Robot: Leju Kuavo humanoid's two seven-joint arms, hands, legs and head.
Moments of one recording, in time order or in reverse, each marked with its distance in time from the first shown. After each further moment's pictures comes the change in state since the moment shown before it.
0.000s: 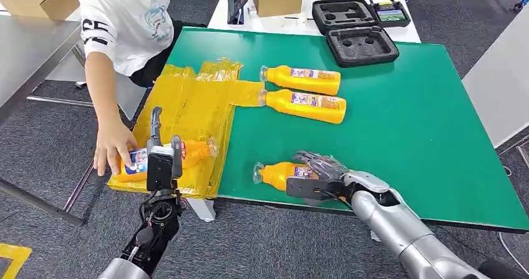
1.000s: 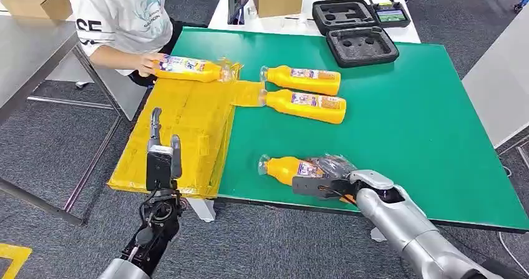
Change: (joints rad) left arm 0.002 0.000 0.000 -0.004 0.013 -0.003 0.014; right arm -0.029 -0.016 0.003 0.069 0.066 0.025 0.047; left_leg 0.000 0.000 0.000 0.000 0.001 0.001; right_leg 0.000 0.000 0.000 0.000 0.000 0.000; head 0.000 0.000
